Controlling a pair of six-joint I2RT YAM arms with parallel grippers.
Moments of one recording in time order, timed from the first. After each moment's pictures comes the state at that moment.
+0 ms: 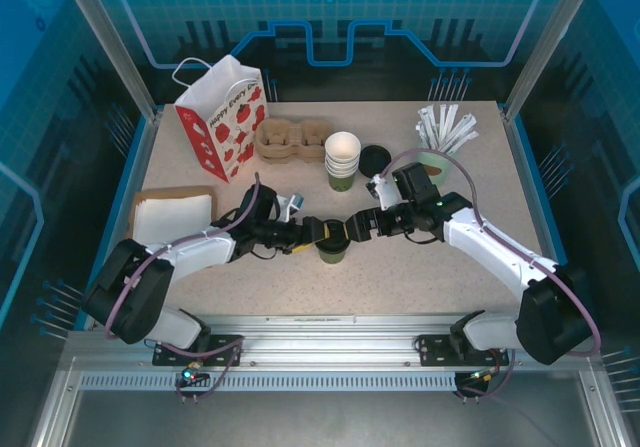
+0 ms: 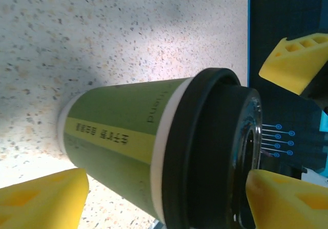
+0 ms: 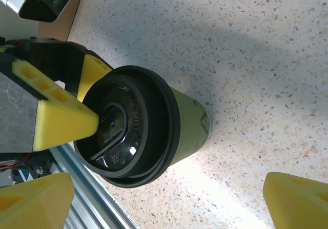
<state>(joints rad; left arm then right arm) -0.48 1.45 0.64 0.08 0.70 -0.83 0.47 1.32 0.93 -0.57 -0.49 0.27</state>
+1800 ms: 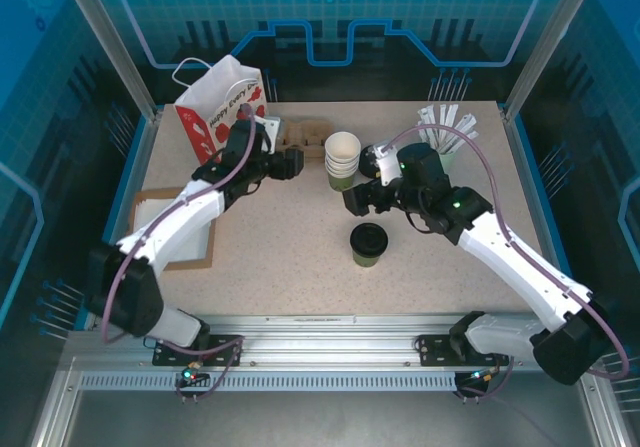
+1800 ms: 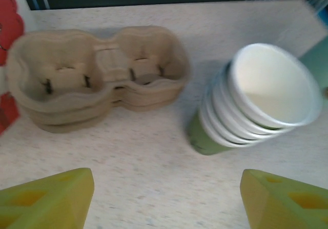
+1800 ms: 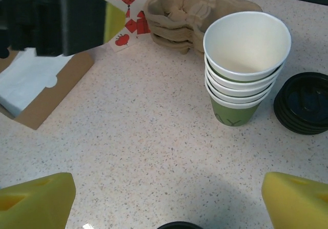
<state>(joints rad) -0.36 1.51 1.21 -0.32 0.02 -0.21 0.59 1.20 1.12 -0.53 -0.12 0.15</state>
